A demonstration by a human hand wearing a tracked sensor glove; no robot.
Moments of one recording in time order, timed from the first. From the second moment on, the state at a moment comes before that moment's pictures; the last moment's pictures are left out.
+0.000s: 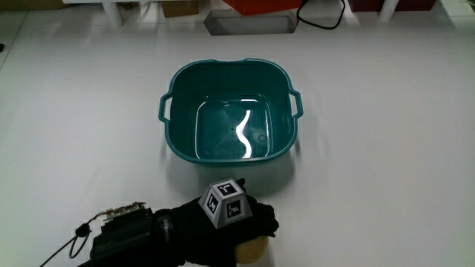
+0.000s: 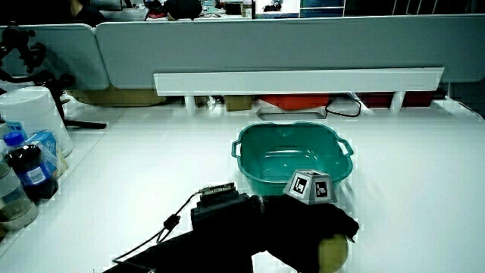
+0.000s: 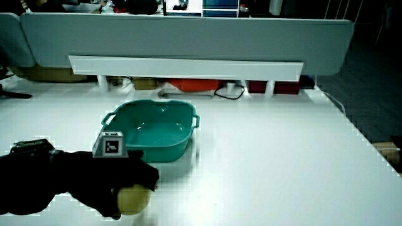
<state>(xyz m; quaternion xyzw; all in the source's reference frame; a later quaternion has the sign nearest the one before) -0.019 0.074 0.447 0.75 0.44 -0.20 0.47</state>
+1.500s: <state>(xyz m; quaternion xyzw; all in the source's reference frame) -0.043 0.070 0.455 0.74 0.42 -0.24 0.48</state>
